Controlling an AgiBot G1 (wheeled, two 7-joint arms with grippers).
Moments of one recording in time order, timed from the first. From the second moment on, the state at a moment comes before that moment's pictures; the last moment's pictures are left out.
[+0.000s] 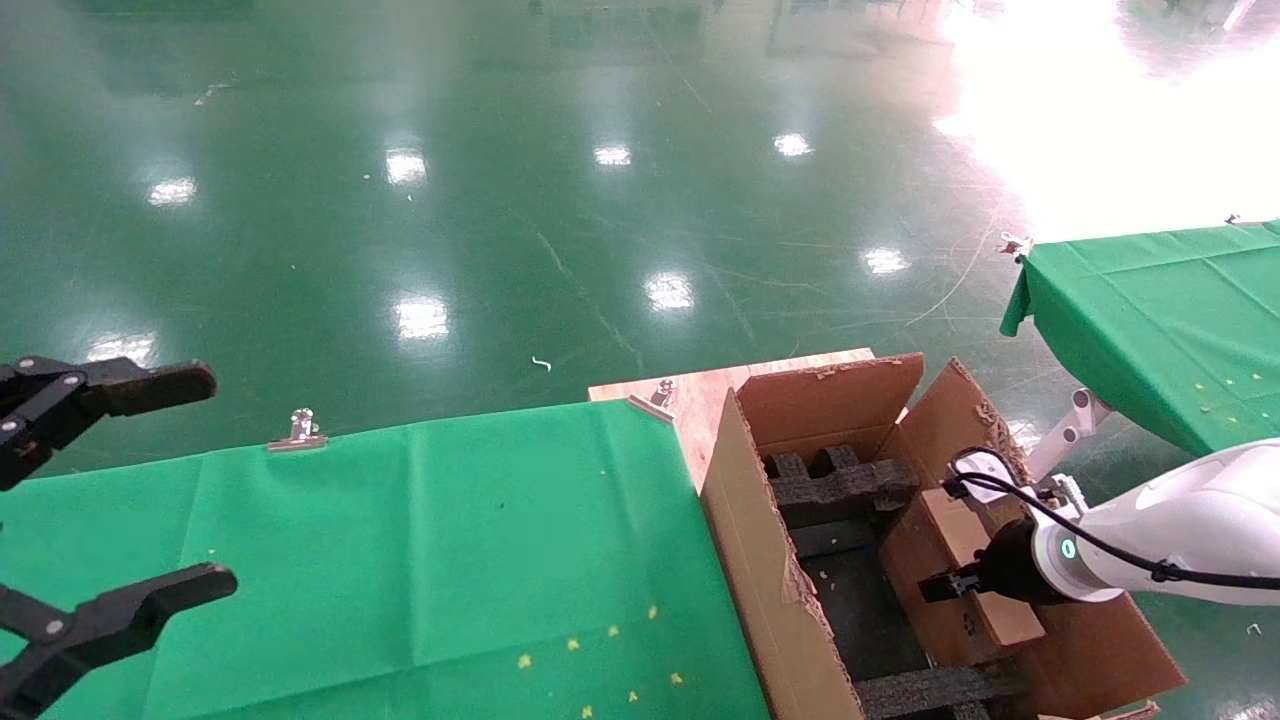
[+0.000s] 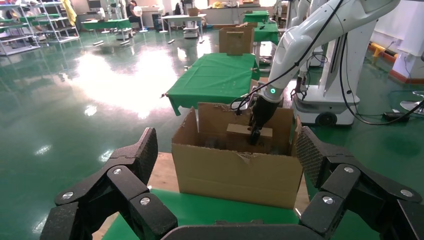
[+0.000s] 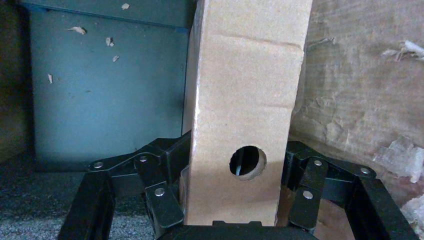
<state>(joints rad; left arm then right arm) -1.08 0.57 0.36 -1.23 0.65 1.44 -0.13 1.61 -0.53 -1.81 1.14 -1.90 -0.71 1.82</state>
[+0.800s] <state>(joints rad) -1.08 0.57 0.36 -1.23 0.65 1.44 -0.13 1.64 -0.52 -1.80 1.15 -1.90 -0.73 1.82</state>
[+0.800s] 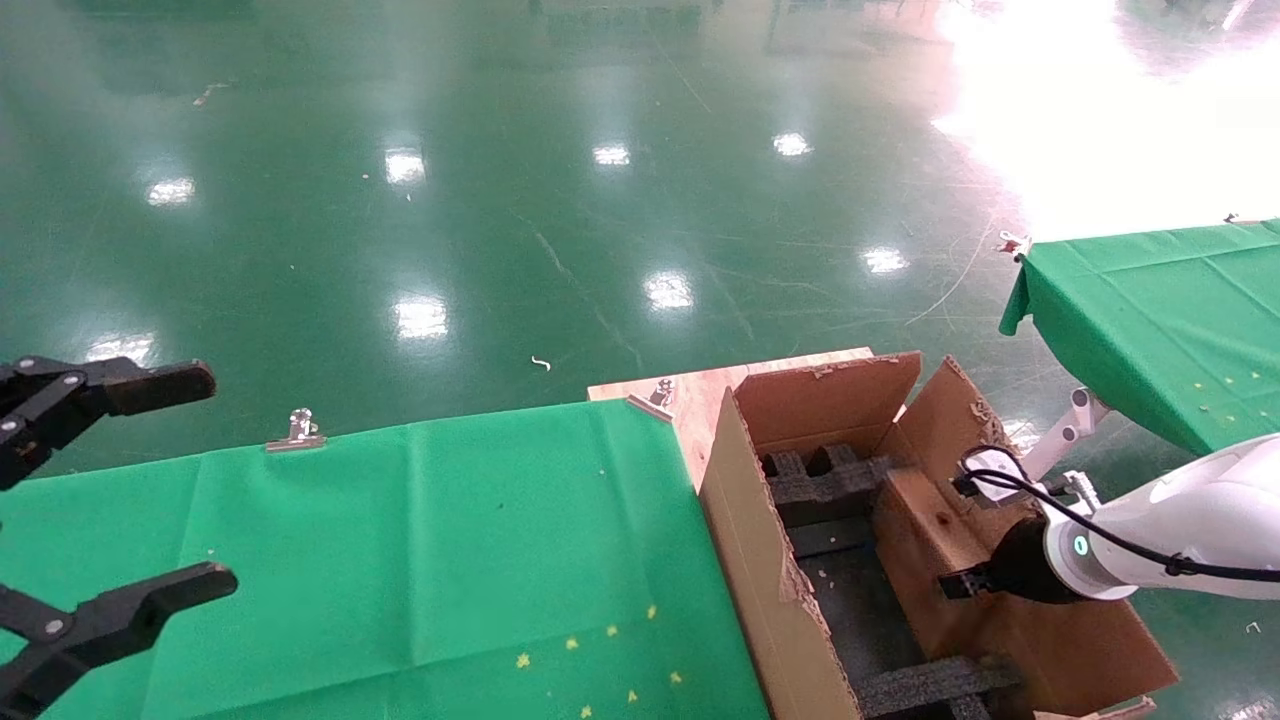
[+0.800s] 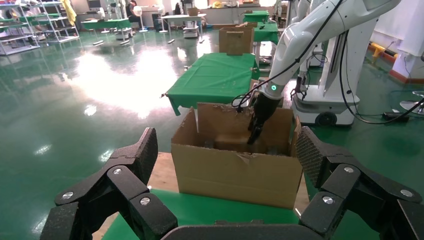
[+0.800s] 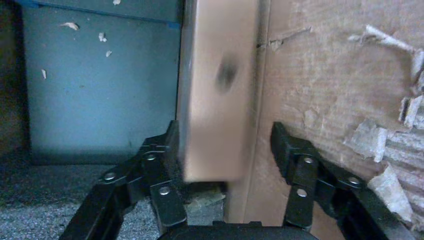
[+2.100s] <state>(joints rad) -1.08 0.57 0.36 -1.23 0.65 1.44 -0.13 1.98 -0.37 -1.49 1.36 -1.25 -0.93 1.47</state>
